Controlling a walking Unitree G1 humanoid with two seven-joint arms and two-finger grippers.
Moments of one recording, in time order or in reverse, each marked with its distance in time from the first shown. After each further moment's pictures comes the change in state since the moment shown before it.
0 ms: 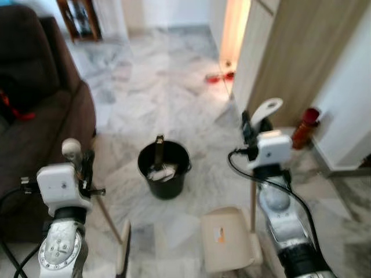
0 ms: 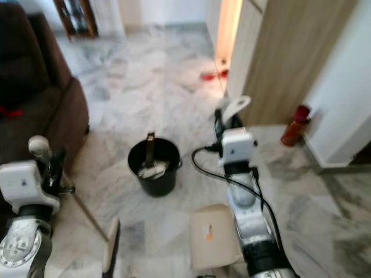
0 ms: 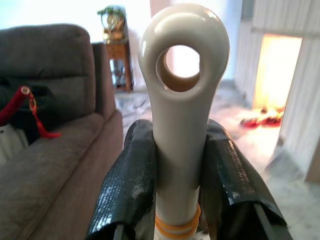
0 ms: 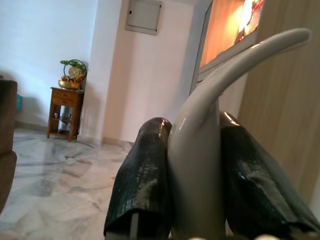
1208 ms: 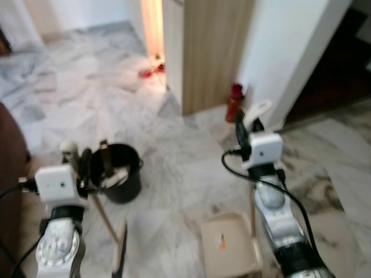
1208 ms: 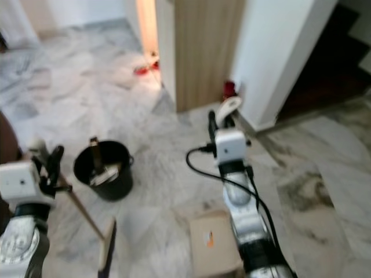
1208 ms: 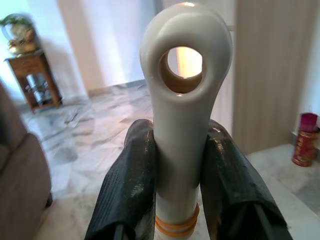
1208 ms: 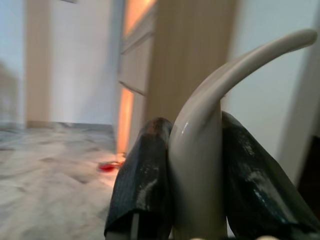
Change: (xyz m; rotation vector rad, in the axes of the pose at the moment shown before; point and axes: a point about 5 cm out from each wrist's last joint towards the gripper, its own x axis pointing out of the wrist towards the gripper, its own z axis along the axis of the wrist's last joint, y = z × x) left arm 0.003 0.003 0.001 0.045 -0.010 0.014; right arm 0.007 0.007 0.003 0.020 0.001 0.024
